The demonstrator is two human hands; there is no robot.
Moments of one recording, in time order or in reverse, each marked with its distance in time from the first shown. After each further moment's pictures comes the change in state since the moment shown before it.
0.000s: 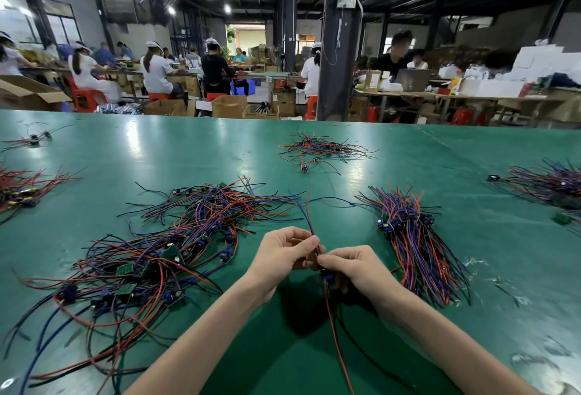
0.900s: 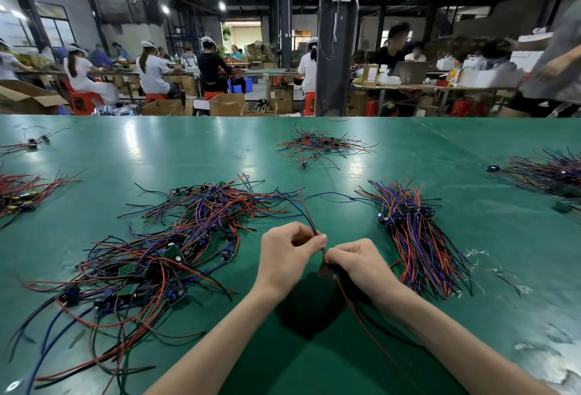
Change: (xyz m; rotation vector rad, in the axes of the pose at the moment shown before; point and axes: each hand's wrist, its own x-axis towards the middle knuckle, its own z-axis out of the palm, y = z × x) left_hand 0.001 -0.010 0.009 0.415 0.217 0.303; right_hand 0.002 0.004 0.003 -0.121 0.106 -0.070
